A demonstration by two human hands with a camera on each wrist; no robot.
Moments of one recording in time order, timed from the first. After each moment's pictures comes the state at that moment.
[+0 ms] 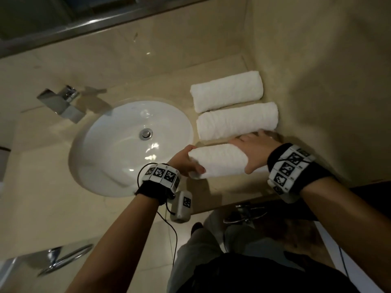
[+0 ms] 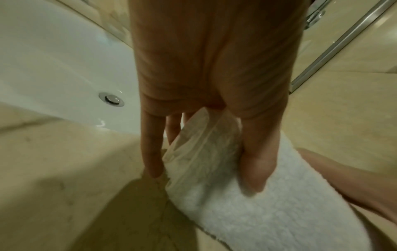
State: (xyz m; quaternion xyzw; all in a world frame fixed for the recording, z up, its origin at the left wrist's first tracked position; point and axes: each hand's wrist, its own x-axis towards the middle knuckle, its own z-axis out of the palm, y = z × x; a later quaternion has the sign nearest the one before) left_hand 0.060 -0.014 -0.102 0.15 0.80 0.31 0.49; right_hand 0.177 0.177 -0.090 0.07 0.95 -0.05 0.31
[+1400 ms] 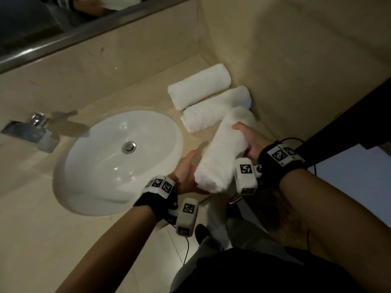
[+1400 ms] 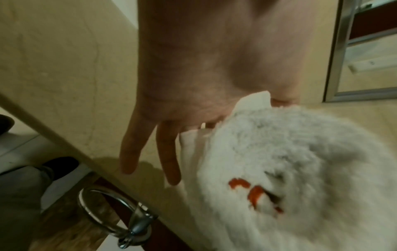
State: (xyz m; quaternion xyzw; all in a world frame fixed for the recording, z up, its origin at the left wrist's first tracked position) left_hand 0.088 -0.059 -0.101 -0.05 0.57 0.42 0.70; right_hand 0.204 0.090 -0.071 0.60 0.35 -0.71 -0.09
